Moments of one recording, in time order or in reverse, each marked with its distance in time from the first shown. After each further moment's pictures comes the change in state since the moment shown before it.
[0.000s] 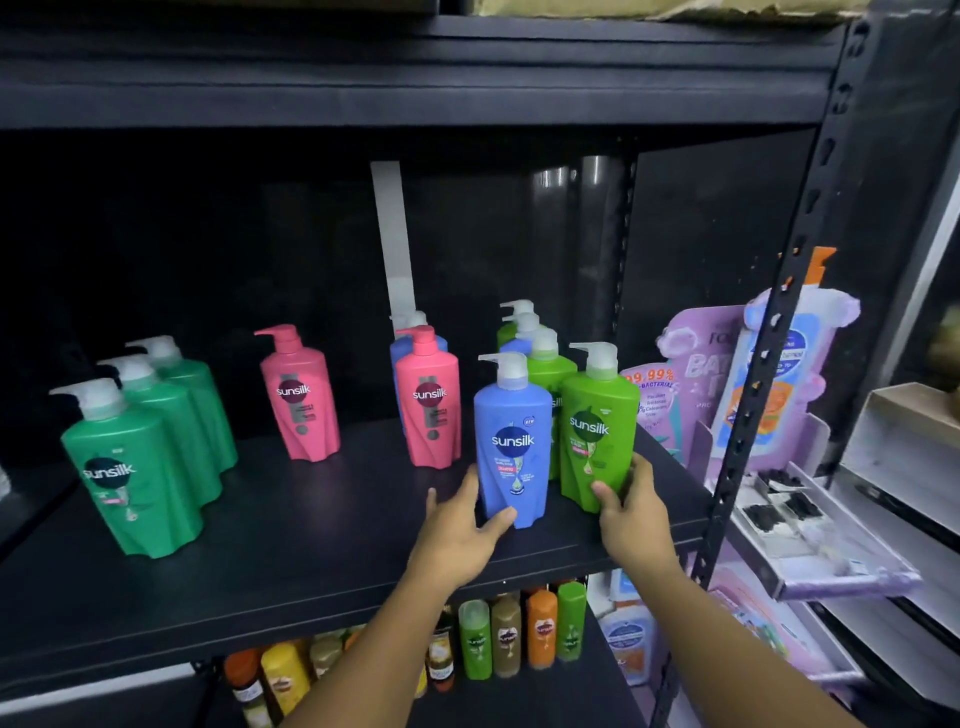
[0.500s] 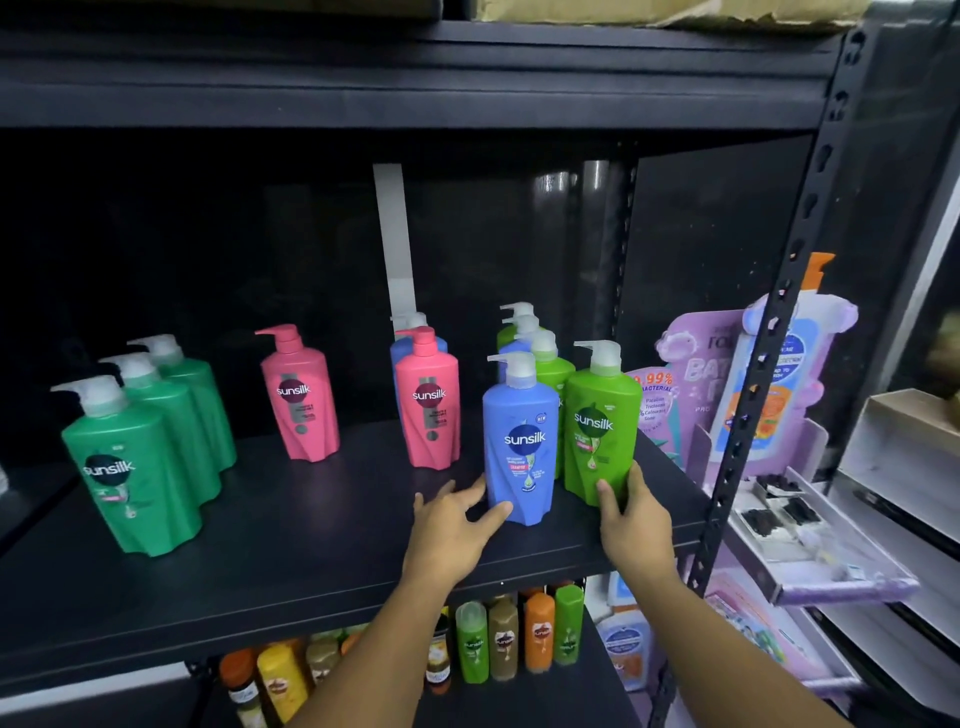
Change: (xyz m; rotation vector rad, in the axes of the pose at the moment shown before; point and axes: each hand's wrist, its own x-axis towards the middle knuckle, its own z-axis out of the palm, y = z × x) left_hand -0.005 0.007 -0.006 0.022 0.081 -0.045; right_hand 0.003 0.014 0.004 -0.164 0.083 -0.053
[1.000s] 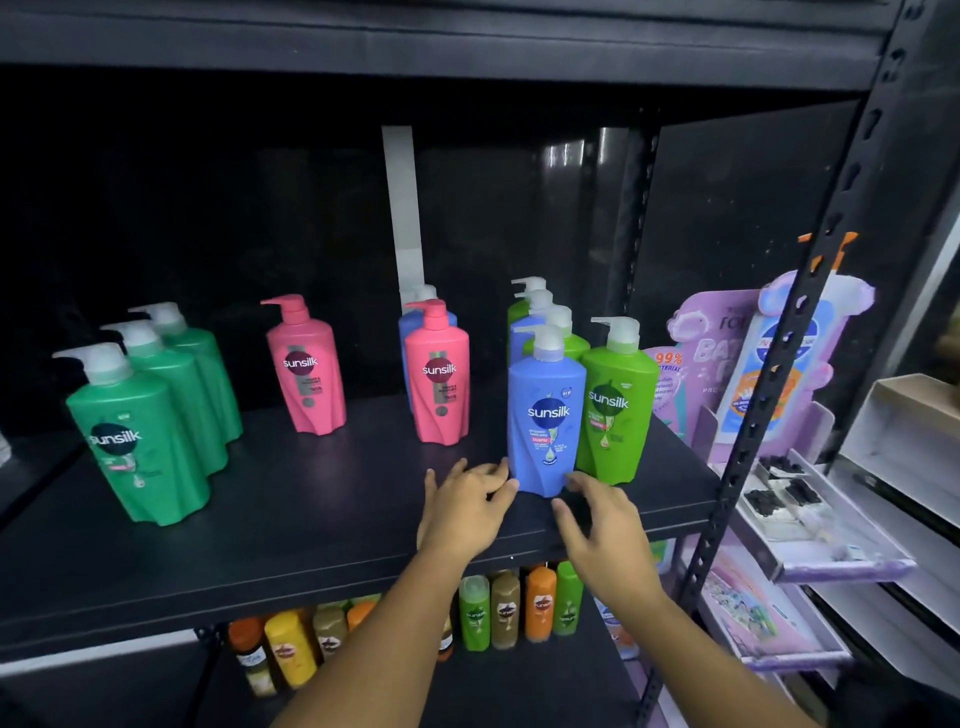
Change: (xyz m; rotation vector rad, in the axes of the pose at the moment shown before) left_hand 0.001 0.011 -0.002 0.285 -0.116 0.043; right_hand -0.051 -0.009 0.019 -0.202 -0.092 -0.416
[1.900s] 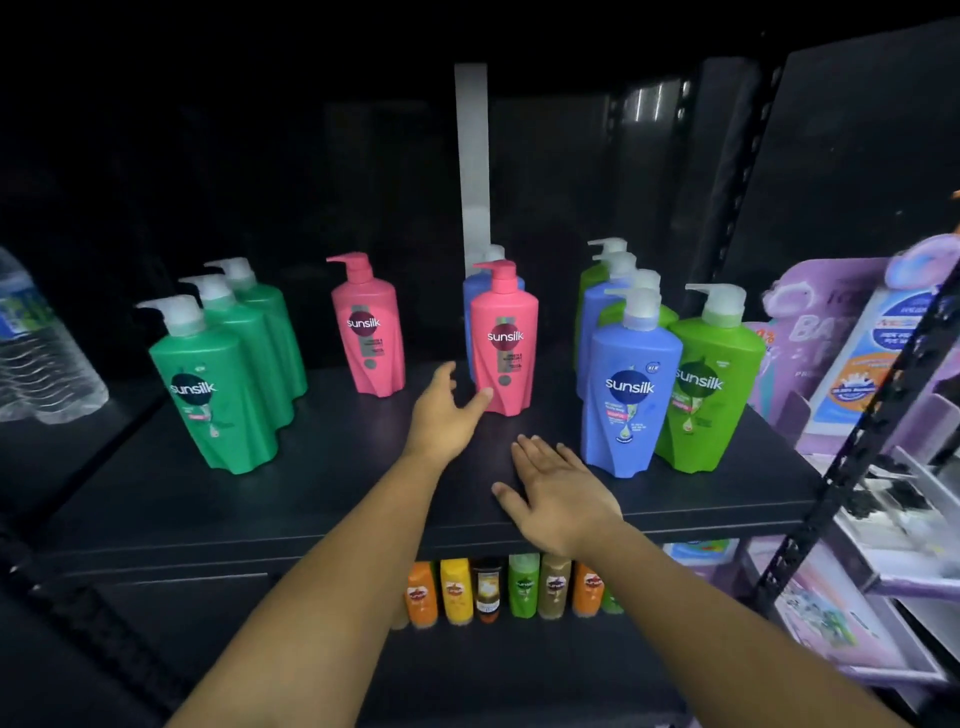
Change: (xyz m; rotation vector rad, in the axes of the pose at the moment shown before) left_hand 0.046 -0.080 -0.063 -0.499 0.284 -0.226; right_hand 0.044 -0.079 0.069 -0.437 -0.707 -0.281
